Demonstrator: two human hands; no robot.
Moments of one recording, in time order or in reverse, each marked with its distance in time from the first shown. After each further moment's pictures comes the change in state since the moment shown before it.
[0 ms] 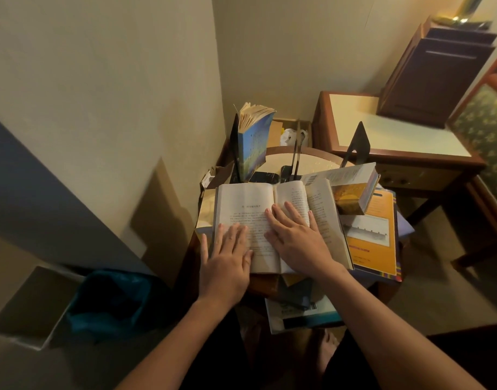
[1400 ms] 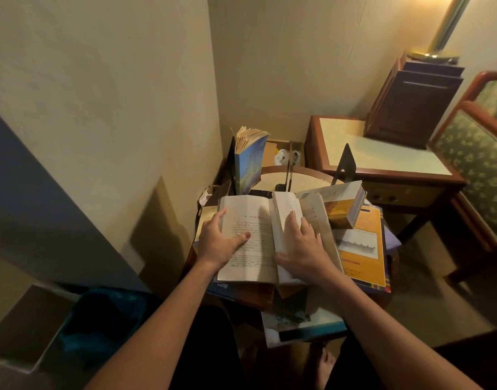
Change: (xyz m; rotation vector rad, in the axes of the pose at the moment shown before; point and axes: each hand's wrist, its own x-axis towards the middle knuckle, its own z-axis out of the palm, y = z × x) left_hand 0.066 -0.010 -0.040 -0.851 0.100 -0.276; right_hand -0.018 -0.005 -0.036 0.301 0.044 0.247
